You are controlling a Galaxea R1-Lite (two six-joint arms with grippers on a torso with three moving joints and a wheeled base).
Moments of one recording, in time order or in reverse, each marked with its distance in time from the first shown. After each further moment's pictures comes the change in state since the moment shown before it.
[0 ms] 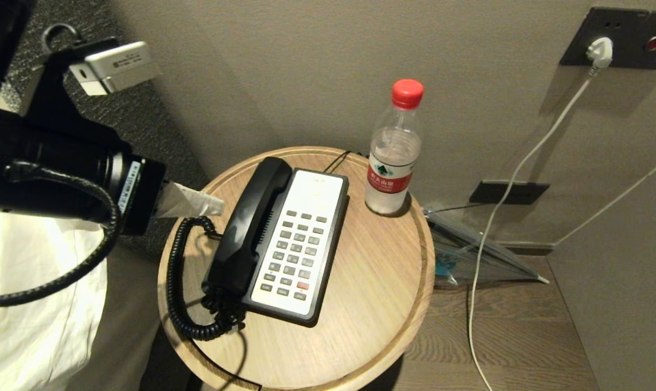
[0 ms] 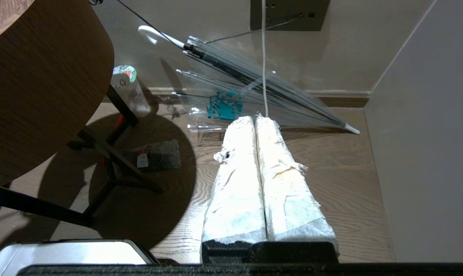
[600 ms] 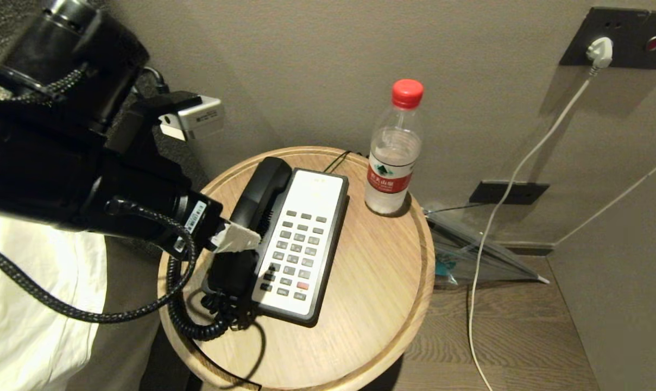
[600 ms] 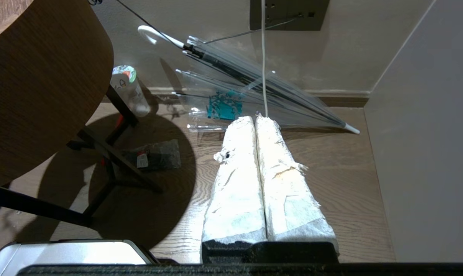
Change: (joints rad) left arm -0.062 0.098 0.028 0.001 0.100 0.076; right arm 0.000 0.000 0.000 0.000 0.001 0.000
